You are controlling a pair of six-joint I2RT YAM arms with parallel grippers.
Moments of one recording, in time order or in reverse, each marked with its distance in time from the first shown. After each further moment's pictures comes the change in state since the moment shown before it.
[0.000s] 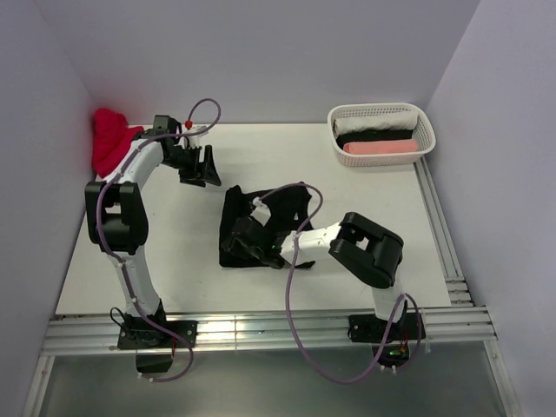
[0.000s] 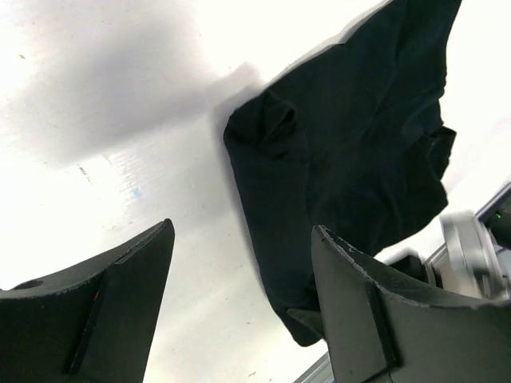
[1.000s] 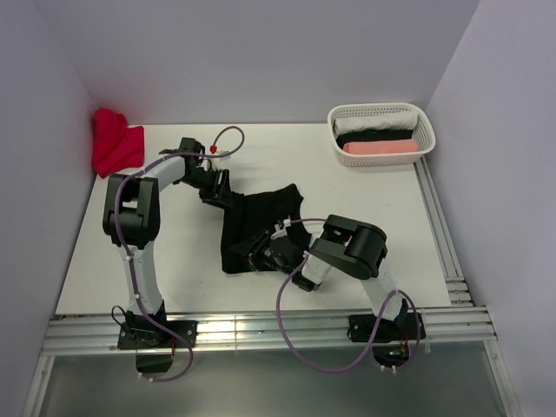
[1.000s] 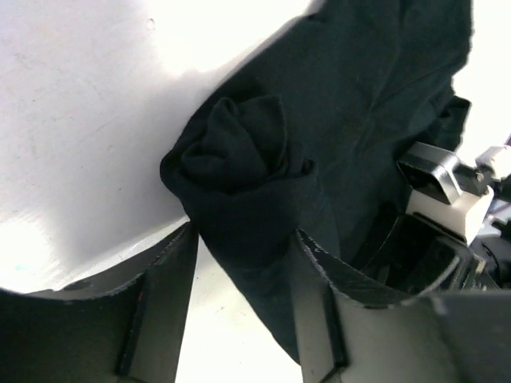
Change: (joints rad) left arm -0.087 0.087 -0.167 0.135 0.091 0.034; right arm -0.072 0.140 -0.469 1.049 -0.222 0.489
